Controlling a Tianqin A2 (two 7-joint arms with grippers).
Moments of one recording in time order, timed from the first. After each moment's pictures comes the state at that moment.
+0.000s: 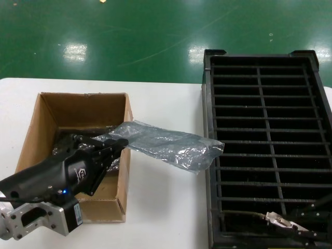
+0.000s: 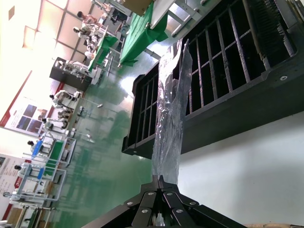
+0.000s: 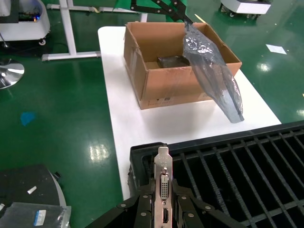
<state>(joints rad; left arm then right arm) -0.04 -0.90 1.66 -1.97 -1.44 0.45 0.29 0.27 1.22 -1.68 2.06 1.62 -1.01 0.60</state>
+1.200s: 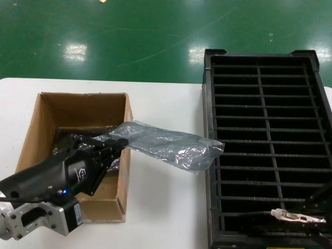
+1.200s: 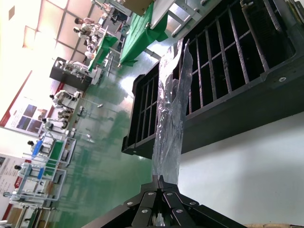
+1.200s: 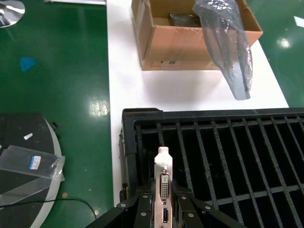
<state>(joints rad) -0.04 -0.90 1.66 -1.97 -1.44 0.45 0.29 0.62 1.03 -1.88 2.04 1.32 -1.34 0.67</state>
